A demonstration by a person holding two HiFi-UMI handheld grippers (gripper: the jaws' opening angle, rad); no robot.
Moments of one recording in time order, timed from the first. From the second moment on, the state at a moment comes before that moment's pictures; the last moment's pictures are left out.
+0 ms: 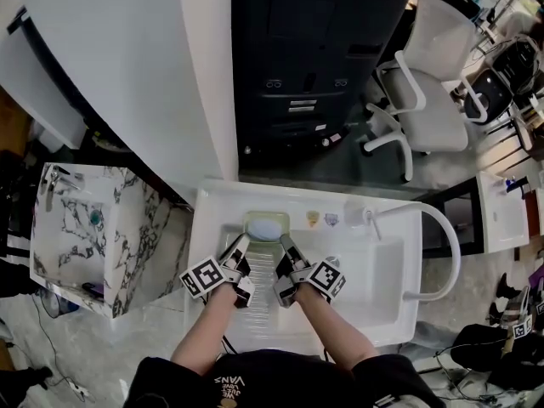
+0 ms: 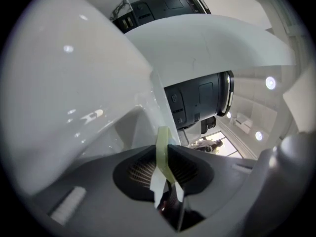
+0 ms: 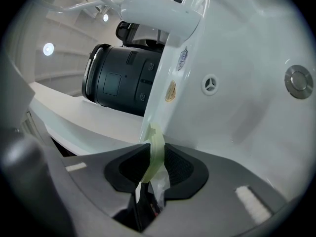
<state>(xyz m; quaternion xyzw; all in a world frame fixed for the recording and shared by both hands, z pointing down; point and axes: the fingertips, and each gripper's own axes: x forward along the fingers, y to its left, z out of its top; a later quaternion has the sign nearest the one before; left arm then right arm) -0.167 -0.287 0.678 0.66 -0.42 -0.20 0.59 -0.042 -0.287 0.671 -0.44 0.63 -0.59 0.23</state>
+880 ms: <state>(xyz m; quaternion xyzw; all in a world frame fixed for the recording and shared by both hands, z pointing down) -0.166 -0.303 0.680 0.64 -0.45 -0.21 0.59 -0.026 -0.281 0.662 -0.48 0.69 -0.52 0.14</state>
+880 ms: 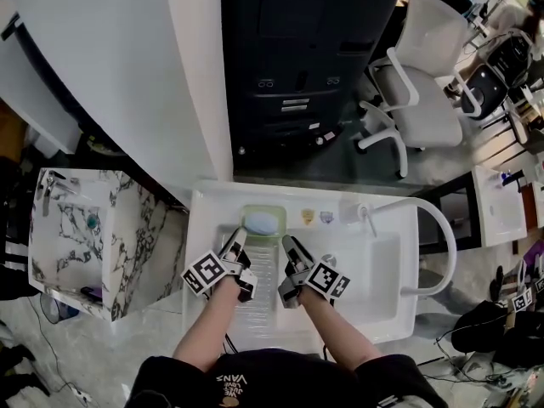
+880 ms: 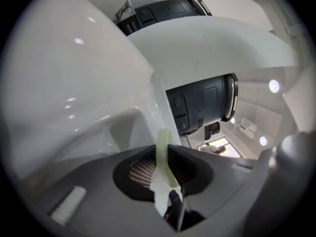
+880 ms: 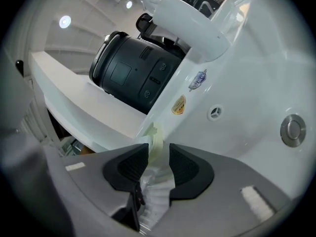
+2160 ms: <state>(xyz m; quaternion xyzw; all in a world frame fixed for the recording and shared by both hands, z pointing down) -0.161 -0.302 0.662 0.68 -0.41 -0.22 0.57 -0.074 -0.285 0.662 -0.45 0.72 -0.52 0.10</state>
